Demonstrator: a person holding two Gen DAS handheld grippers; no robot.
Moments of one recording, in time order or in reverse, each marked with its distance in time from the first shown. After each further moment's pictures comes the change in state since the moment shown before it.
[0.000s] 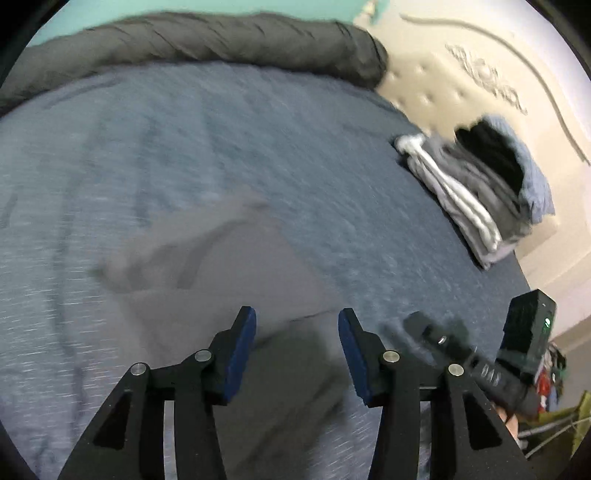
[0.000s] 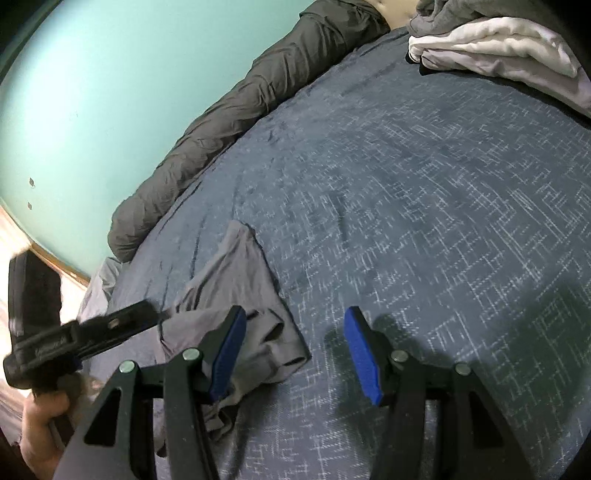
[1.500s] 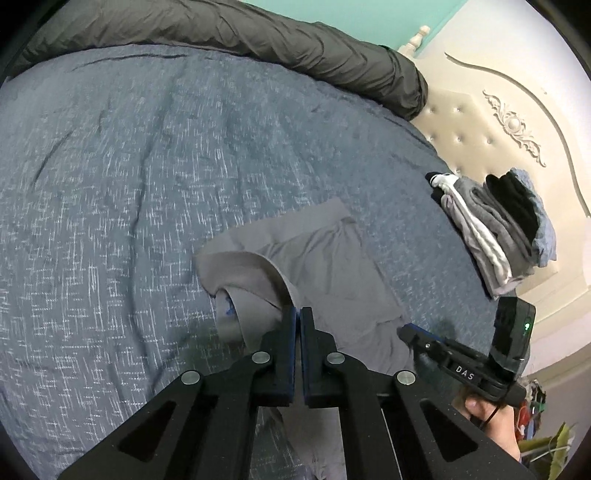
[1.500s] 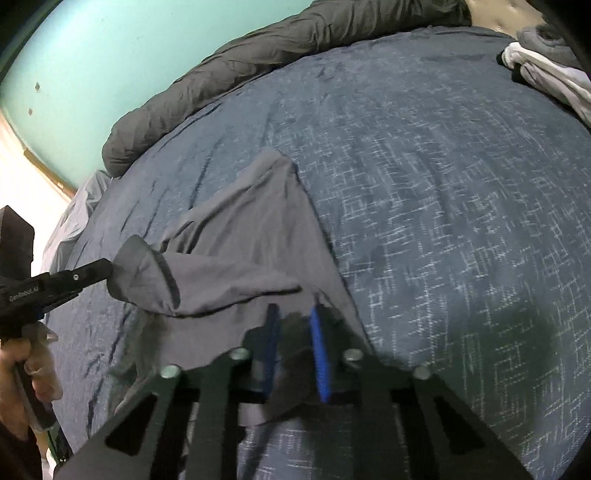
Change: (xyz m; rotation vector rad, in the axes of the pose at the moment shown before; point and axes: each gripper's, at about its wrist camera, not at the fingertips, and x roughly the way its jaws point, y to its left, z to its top) left arm 0.001 0.085 -0.001 -0.134 -0.002 -0.054; right arm 0.068 0.049 -0.007 -0.261 0.211 -0.075
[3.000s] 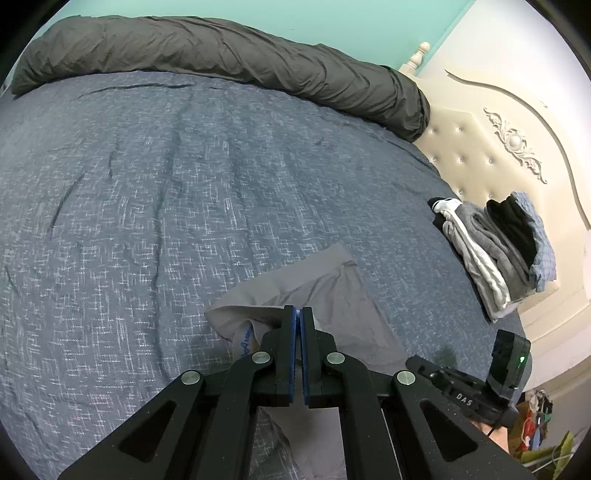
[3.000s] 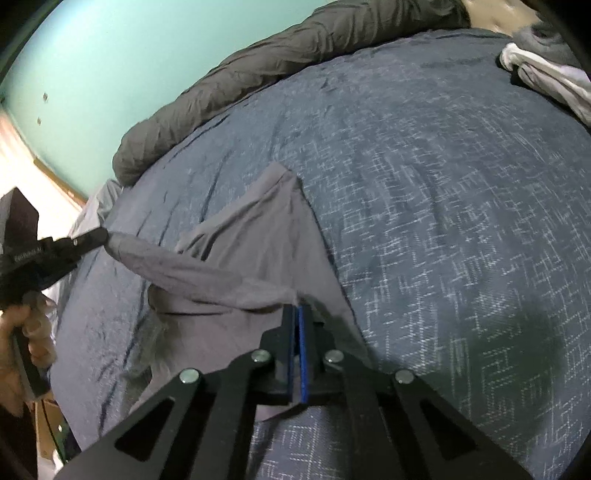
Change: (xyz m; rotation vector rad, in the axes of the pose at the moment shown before) left arm -0.025 -0.001 0.036 0.015 -0.061 0.029; right arm -0.013 -0.003 0.004 0.029 -0.029 0.060
